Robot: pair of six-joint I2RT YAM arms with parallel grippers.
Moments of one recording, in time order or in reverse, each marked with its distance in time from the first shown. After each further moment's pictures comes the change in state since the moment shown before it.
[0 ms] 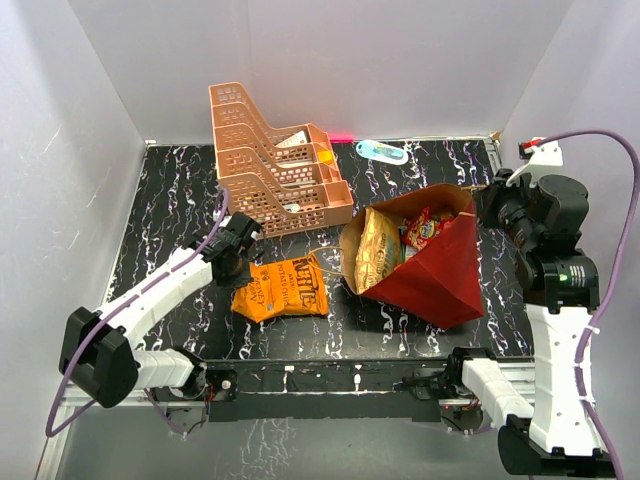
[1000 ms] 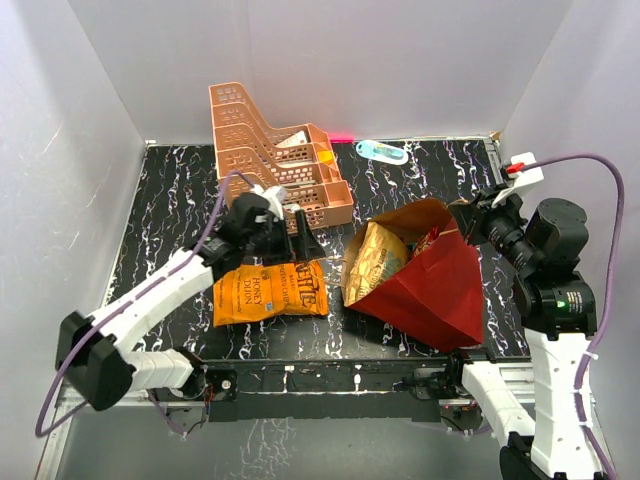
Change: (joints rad) left arm -0.060 -0.068 0.058 0.499 0.572 -0.097; right arm 0.038 -0.132 -0.124 0.089 -0.279 -0.071
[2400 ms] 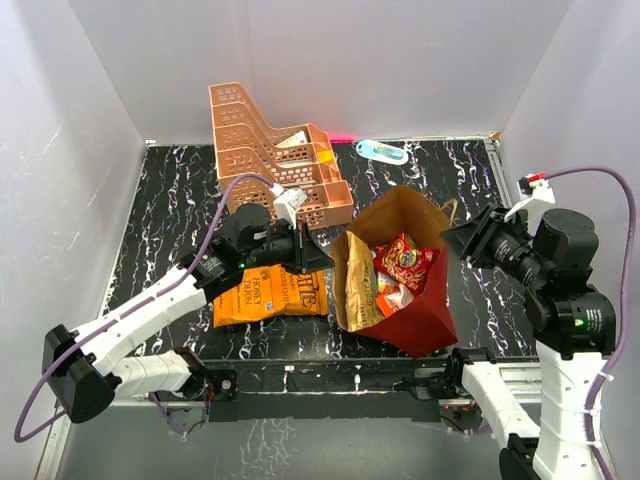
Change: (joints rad) left arm -0.172 -0.058 -0.022 0.204 0.067 0.070; right arm 0.000 -0.004 0.130 -0.315 -0.005 0.352
